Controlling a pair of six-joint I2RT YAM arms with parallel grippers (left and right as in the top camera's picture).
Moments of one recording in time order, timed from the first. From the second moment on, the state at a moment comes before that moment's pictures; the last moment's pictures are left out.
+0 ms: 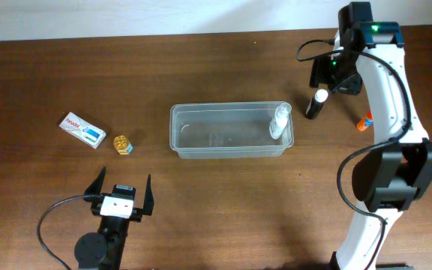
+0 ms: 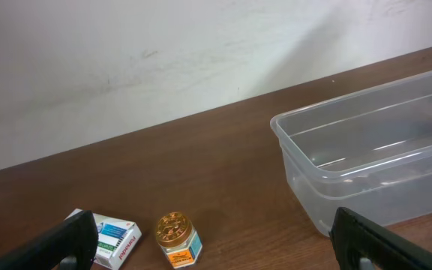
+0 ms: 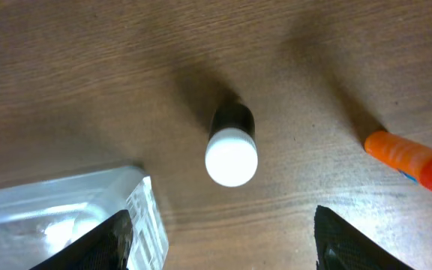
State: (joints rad) left arm -0.02 0.01 0.01 -0.06 0.12 0.23; right arm -0.04 2.11 2.09 -1.32 -0.03 0.21
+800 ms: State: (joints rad) left arm -0.02 0.01 0.01 -0.06 0.12 0.23; right arm -0.04 2.28 2.09 -1.27 -0.03 0.20
